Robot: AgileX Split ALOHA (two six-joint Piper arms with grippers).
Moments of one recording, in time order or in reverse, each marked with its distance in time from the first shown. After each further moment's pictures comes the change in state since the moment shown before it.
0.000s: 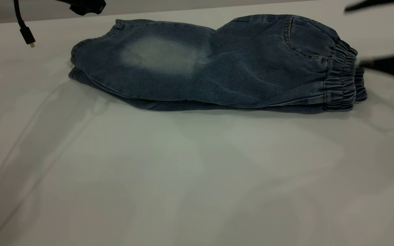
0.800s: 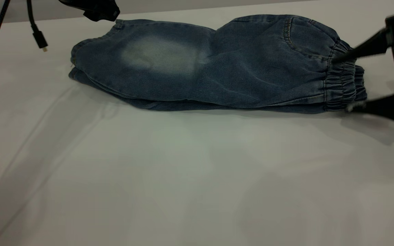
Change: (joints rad) left arm -0.046 0.000 0.000 0.000 0.059 -0.042; right arm 0.003 0.159 -0.032 -0.041 -0.046 -0.035
